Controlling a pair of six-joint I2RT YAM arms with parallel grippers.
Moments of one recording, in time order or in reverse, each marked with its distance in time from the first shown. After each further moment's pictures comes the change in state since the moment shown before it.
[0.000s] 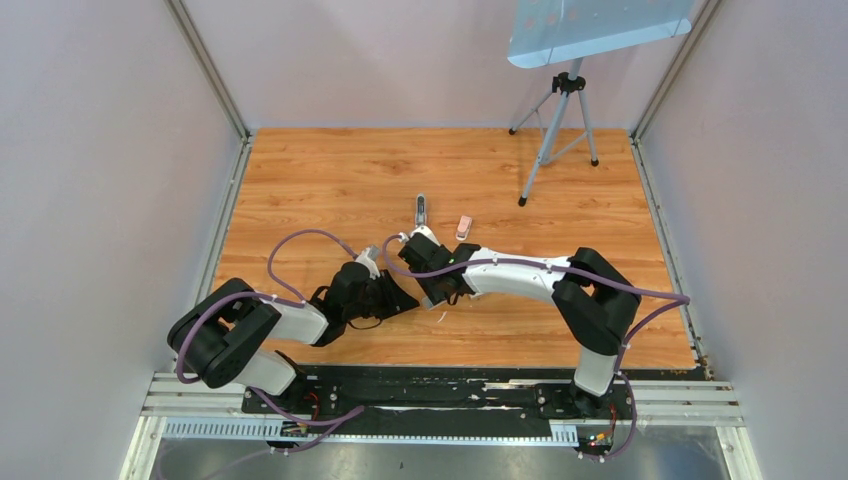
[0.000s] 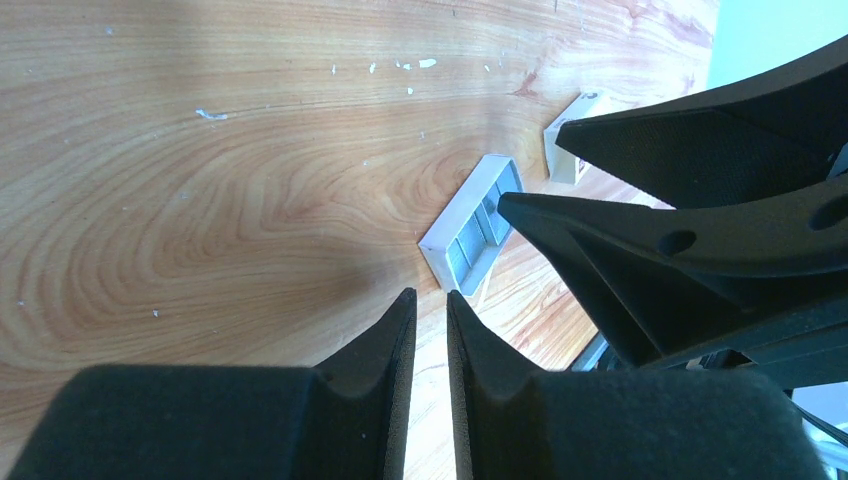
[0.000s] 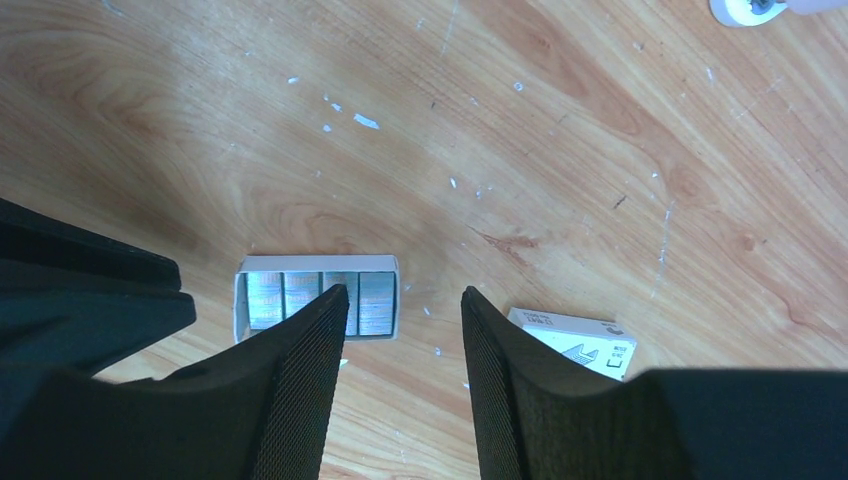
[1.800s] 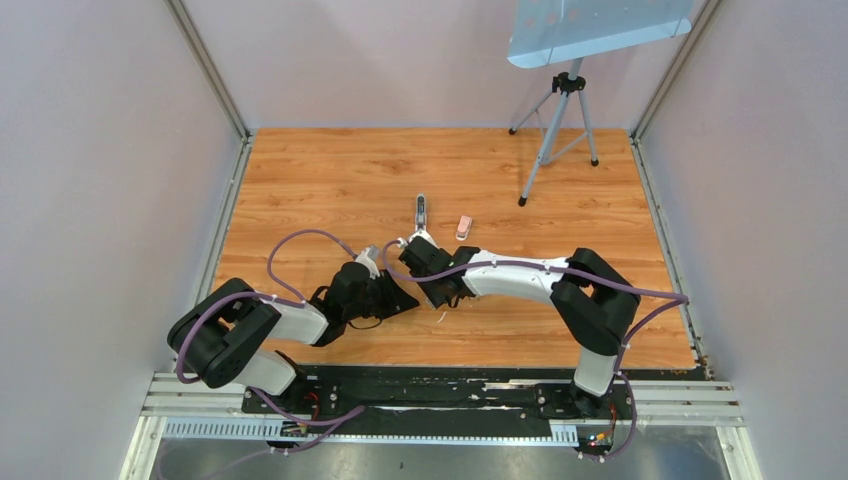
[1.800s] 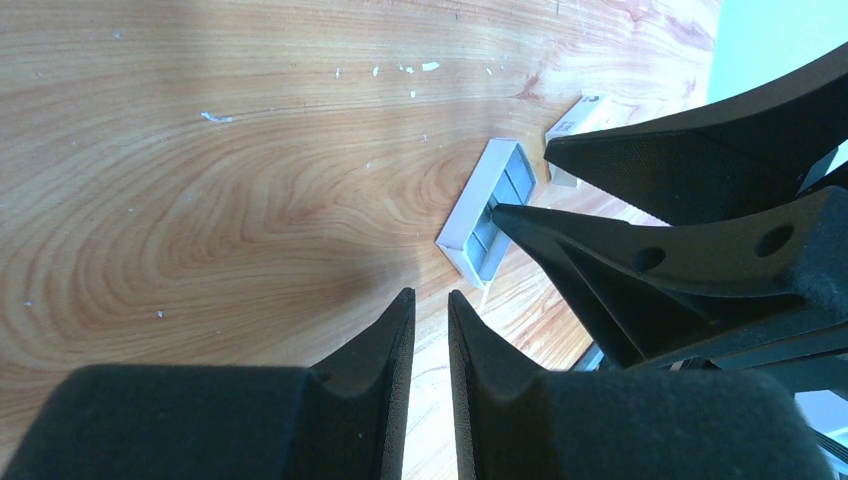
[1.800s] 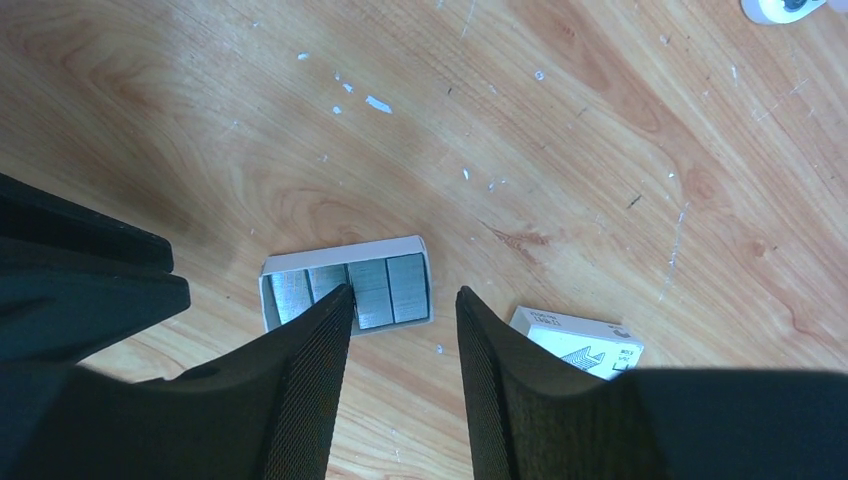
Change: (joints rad) left arm 0.000 0.000 0.000 0.000 -0.006 0.000; right arm 0.006 0.002 -0.022 0.010 -0.010 -0.035
